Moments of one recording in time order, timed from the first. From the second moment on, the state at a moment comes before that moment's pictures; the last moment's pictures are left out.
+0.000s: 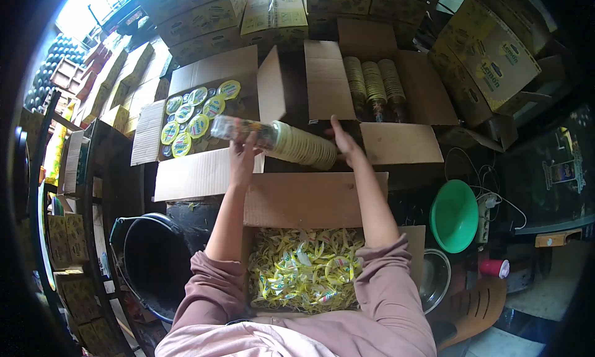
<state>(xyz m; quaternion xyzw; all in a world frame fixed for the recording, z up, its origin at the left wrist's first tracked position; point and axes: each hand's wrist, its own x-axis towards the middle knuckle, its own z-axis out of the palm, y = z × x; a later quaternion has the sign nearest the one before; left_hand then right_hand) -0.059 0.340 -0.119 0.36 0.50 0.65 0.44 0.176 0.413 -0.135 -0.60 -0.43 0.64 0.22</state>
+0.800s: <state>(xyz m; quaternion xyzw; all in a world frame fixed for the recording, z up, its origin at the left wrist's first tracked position) 0.007 0.292 -0.019 0.46 0.43 0.70 0.34 0.254 0.393 -0.109 -0.40 -0.15 0.57 0.70</state>
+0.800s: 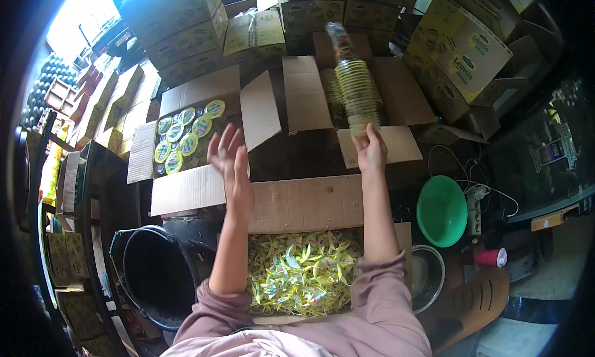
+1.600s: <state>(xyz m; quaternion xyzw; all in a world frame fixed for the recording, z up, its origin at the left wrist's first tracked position) -0.189 -0.056 -0.063 0.42 0.80 0.41 -0.08 0.070 0.458 -0.061 -0.53 -0.57 0.20 0.59</state>
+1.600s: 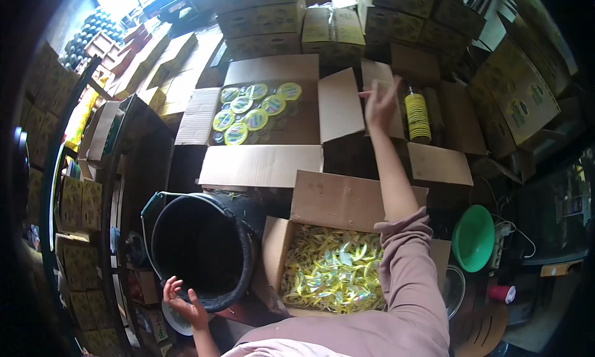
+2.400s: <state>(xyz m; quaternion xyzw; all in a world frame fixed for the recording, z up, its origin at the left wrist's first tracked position) -0.189 -0.047 -0.054 0.33 0.79 0.51 0.05 -0.118 0.549 -0.155 -0.48 -0.88 -0.01 -0.01</state>
